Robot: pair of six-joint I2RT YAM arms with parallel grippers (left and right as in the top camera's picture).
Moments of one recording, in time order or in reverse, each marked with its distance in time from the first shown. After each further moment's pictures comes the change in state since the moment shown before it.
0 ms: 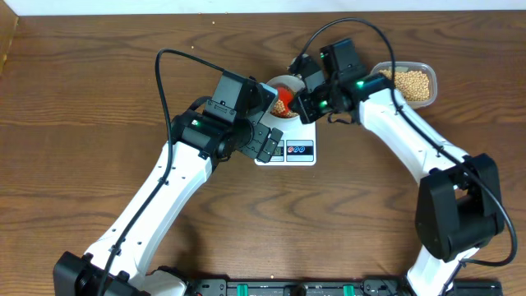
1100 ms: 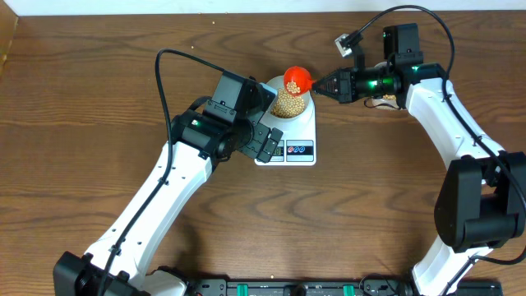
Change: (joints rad) left arm 0.000 0.000 0.000 0.000 0.000 0.000; right arm -0.241 0.002 0.000 0.044 -0.485 0.070
